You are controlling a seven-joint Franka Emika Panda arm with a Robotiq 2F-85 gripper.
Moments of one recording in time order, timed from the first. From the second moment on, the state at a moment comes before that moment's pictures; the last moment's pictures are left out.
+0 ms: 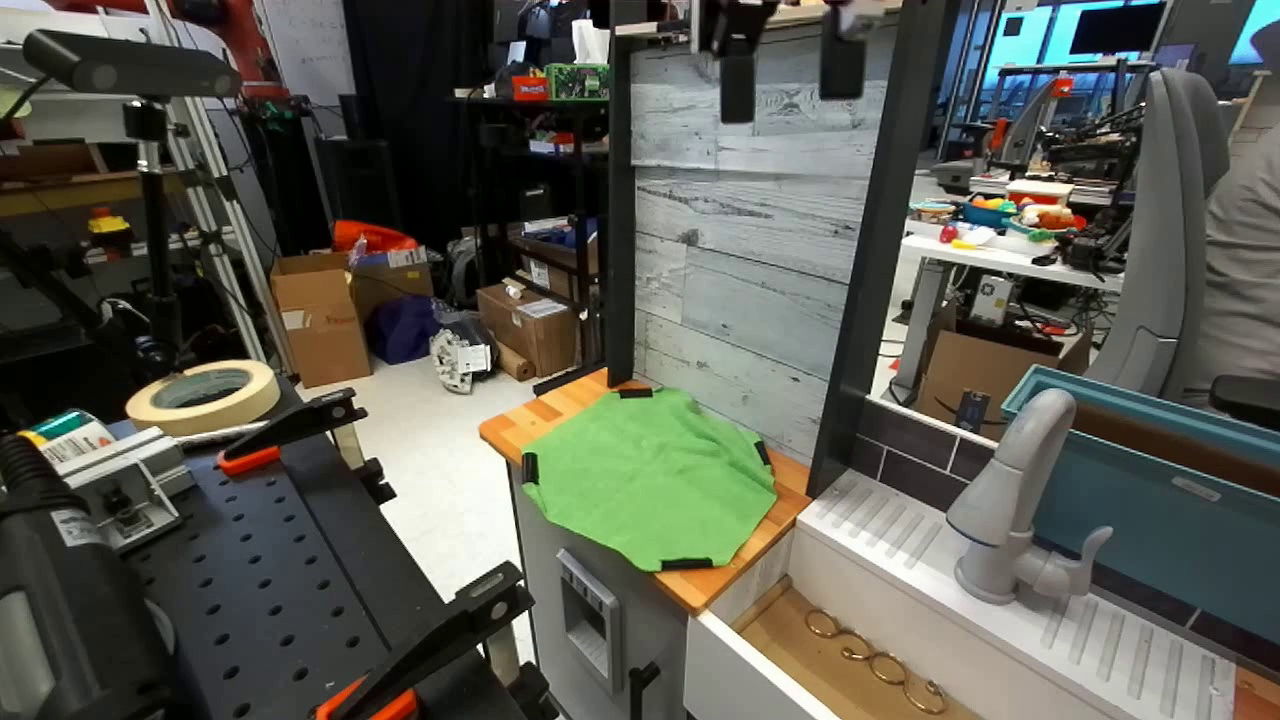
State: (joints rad) arm -0.09 0.17 -0.07 -2.00 -0.19 2.13 0.27
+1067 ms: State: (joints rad) arm -0.25 0.69 -0.12 -1.58 0.02 2.10 -0.07
